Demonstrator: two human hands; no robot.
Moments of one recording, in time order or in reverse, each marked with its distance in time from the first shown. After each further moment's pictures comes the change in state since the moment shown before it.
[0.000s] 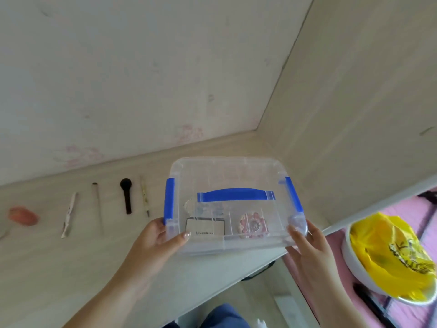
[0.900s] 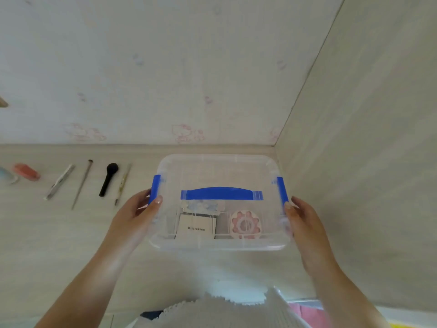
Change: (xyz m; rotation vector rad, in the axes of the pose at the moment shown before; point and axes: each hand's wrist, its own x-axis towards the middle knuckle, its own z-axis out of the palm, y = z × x) left_hand 0.070 0.020 0.136 0.210 0.623 0.049; right_hand 0.226 -0.067 -0.048 -0.418 -0.369 -0.030
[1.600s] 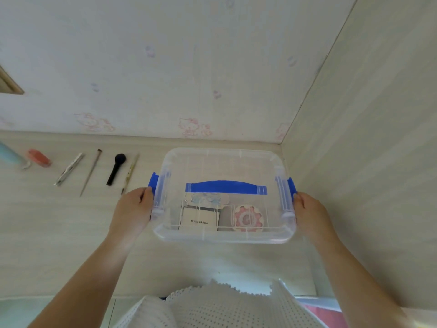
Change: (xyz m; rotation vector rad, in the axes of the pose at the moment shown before) left_hand 0.020 -0.022 -0.001 0.336 0.152 0.029; right_hand 0.041 0.002 -0.011 -0.659 -0.038 -0.190
